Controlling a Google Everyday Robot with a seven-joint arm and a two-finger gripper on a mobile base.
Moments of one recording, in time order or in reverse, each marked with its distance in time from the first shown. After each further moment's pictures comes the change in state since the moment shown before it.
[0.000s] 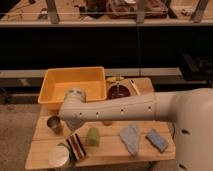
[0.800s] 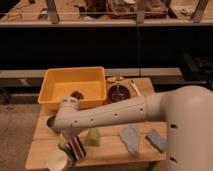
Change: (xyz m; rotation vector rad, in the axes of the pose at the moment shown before) arm -0.016 -0.037 0.030 0.037 -0.055 0.065
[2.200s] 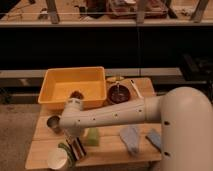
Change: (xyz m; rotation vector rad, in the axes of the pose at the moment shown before) arm -0.002 0.015 0.034 0.032 -0.036 0.055
